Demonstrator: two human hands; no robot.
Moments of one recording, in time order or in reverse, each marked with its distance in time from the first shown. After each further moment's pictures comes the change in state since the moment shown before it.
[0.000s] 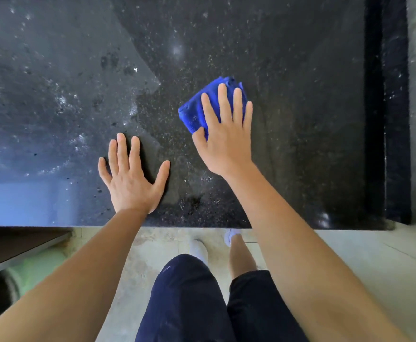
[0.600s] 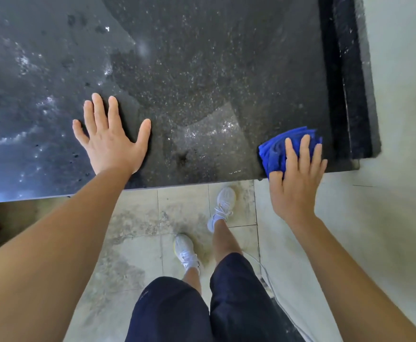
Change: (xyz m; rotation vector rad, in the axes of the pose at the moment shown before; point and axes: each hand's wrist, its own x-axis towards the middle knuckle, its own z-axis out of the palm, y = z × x) left_hand -0.004 -0.004 0.001 -0.043 0.043 0.066; right_hand -0.220 0.102 -0.003 0.008 0.088 0.454
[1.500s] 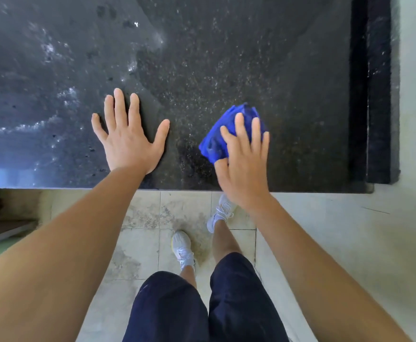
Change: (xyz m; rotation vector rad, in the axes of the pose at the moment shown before) left_hand 0.001 0.000 0.000 -0.006 -0.006 -0.012; right_hand 0.033 -0.128 0.008 0.054 -0.135 -0.369
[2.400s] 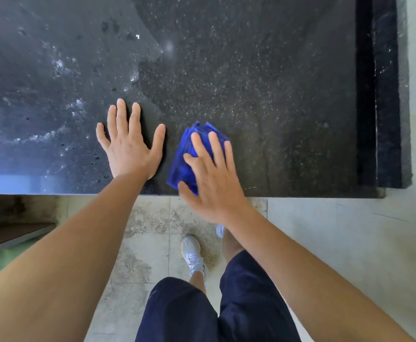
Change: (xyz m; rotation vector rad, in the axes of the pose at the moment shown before) left_hand 0.001 0.000 0.002 -0.042 0.014 -0.031; right_hand -0.011 -0.032 0.018 0.004 -0.057 -0.326
